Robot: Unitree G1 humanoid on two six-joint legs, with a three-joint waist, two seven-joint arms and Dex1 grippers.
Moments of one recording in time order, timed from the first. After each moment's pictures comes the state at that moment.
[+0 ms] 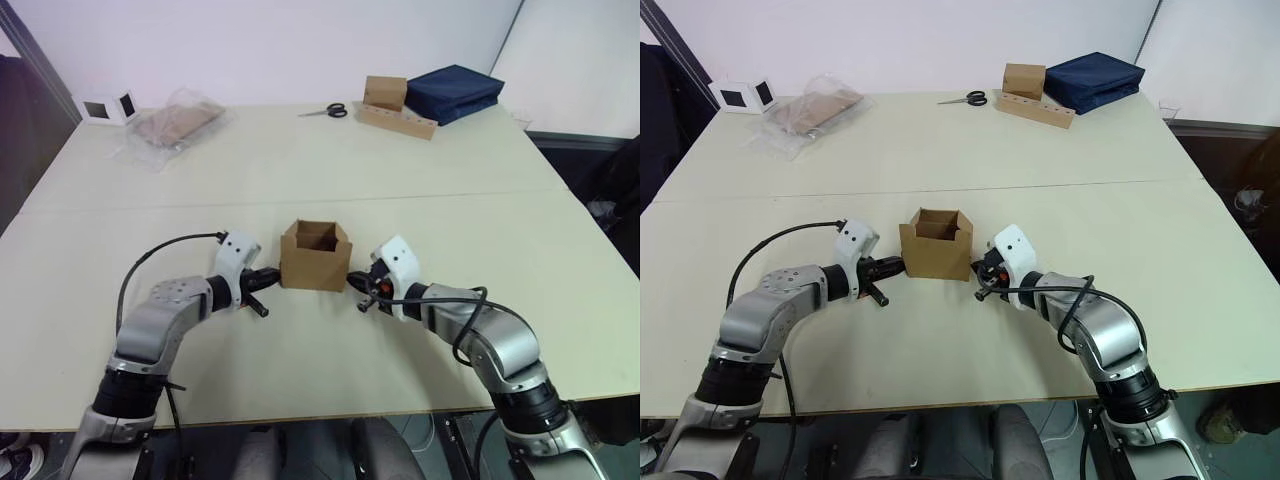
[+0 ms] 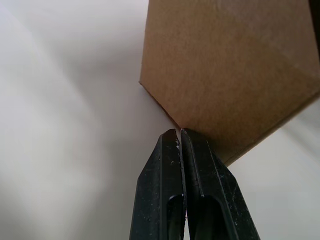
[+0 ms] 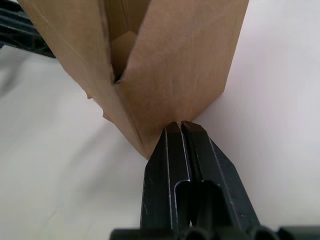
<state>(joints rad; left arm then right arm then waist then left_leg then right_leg) -0.37 0.47 -0.05 -0.18 -0.34 0.82 -0.68 -0.36 -0.44 0.17 -0.35 0.38 0.91 0.45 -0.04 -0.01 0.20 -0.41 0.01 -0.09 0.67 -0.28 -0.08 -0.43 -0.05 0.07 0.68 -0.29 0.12</state>
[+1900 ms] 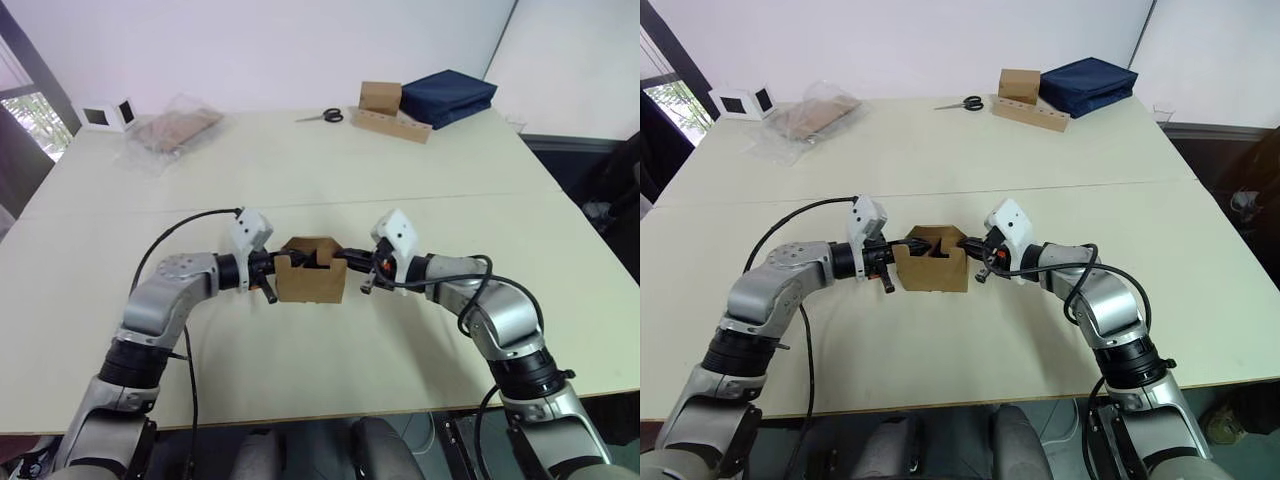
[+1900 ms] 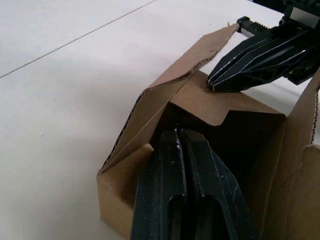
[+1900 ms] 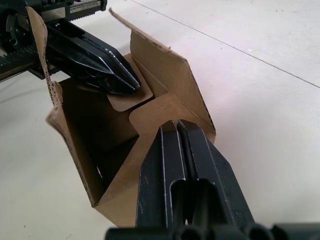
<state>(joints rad) -0.52 0.50 -0.10 -0.03 -0.42 0.63 -0.86 -0.51 -0.45 0.17 -0.18 0.34 0.67 0.71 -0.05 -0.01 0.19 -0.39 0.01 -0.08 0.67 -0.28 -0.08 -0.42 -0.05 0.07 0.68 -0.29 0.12</state>
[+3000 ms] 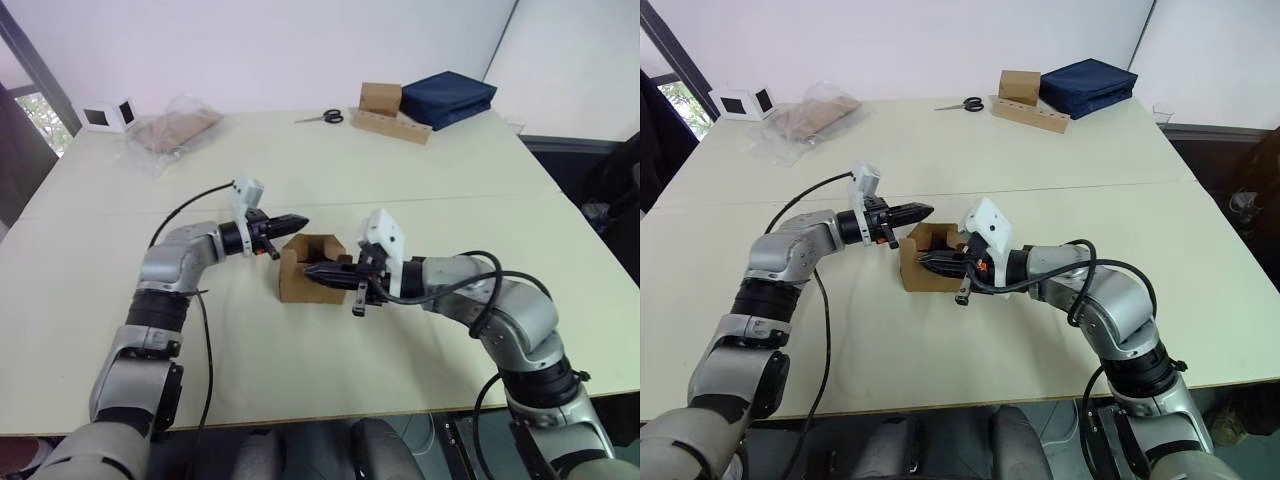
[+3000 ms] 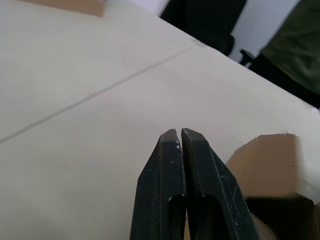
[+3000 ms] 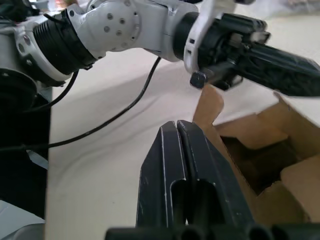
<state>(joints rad) -0.81 0.40 -0.03 0.48 -0.46 0.52 -1.00 -0.55 -0.47 0.20 -0.42 0.59 0.89 0.71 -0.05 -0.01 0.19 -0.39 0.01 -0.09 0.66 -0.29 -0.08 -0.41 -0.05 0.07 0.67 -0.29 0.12</state>
